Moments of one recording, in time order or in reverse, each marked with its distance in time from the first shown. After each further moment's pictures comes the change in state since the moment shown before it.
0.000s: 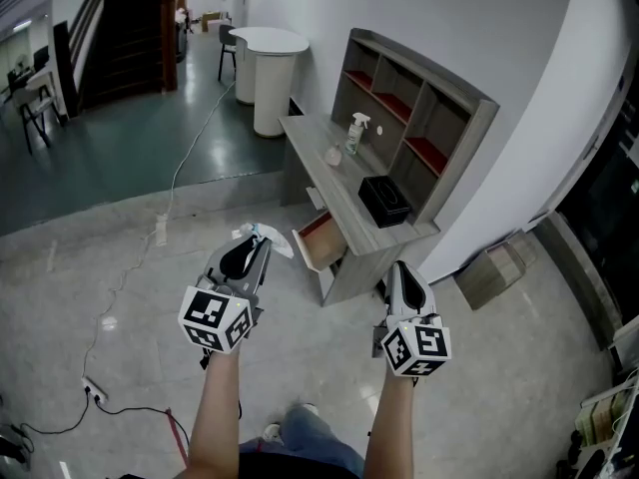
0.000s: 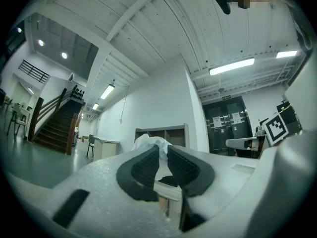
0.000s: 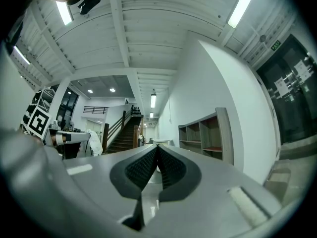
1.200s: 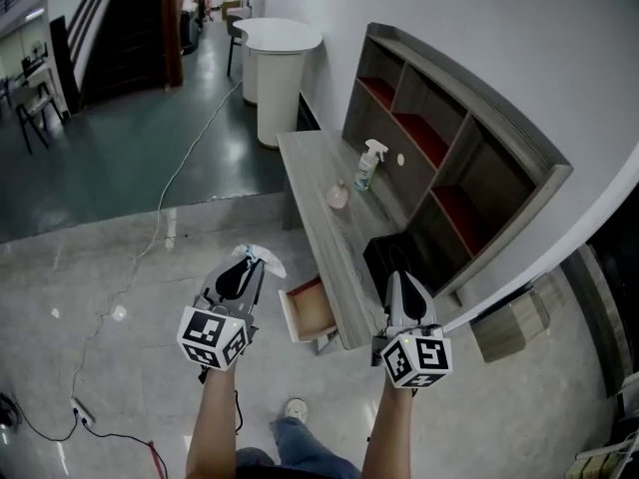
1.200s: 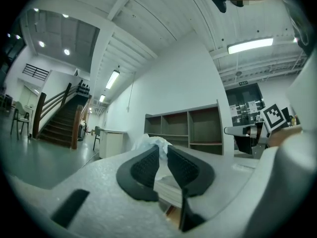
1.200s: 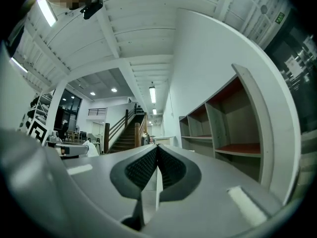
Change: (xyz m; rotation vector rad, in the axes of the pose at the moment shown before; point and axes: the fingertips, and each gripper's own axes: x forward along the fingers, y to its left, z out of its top) left arm 0.301 0.135 -0.108 -0.004 0.106 0.105; right arm 0.324 -0.158 -0.070 0.054 0.033 0.090
